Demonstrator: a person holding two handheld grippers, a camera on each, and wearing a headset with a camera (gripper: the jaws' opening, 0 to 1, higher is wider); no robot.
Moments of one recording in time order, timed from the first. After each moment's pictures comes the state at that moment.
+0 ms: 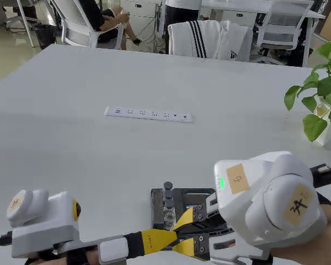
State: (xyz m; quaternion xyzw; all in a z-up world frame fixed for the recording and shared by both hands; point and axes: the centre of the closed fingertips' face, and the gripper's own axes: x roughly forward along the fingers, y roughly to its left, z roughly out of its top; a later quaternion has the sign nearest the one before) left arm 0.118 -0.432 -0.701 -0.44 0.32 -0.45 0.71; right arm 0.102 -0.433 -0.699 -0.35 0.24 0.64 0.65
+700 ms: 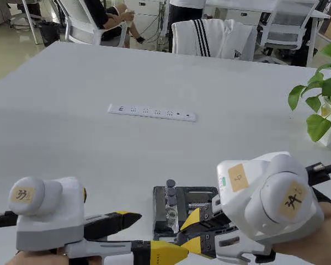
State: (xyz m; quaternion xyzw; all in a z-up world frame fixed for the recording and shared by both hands) left arm 0.133 -0.421 -0.715 -0.19 0.28 -0.45 0.83; right arm 0.110 -0.442 -0.713 -0.35 0.27 0.63 0.64
